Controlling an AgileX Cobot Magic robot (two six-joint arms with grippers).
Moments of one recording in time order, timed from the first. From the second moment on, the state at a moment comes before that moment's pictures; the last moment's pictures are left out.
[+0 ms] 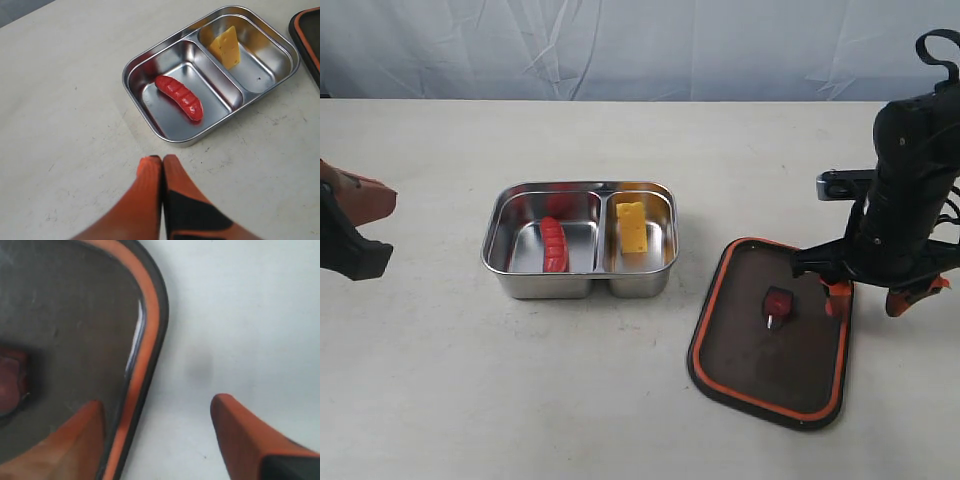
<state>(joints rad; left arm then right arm) -0.41 0.94 -0.70 -0.08 0.59 0.22 0.37 1.84 -0.98 -0.09 0.84 0.29</state>
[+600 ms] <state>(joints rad) -0.41 0.94 -0.70 -0.12 0.59 0.22 0.37 1.84 -0.92 -0.08 0.76 0.29</state>
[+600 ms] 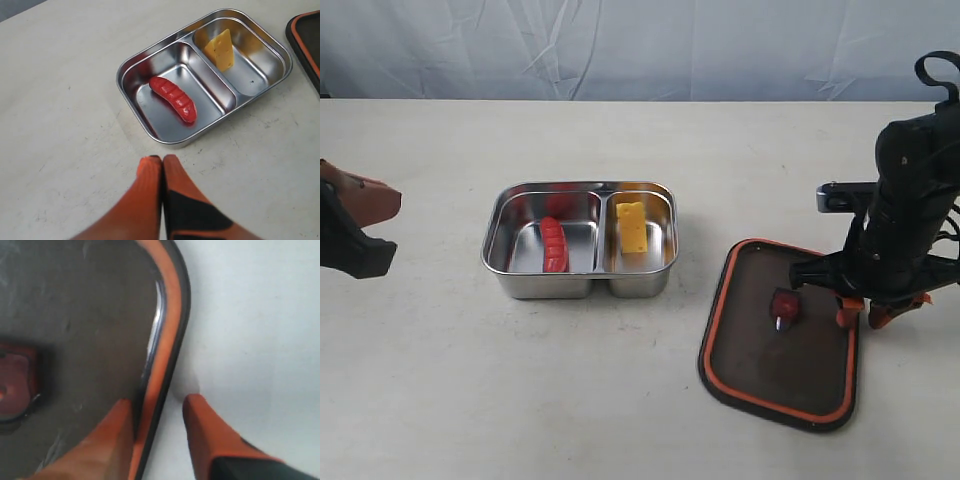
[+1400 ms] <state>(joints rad) -0.41 0.96 -0.70 -0.85 0.66 0.49 0.37 1.59 -0.92 -0.10 0.73 0.29</state>
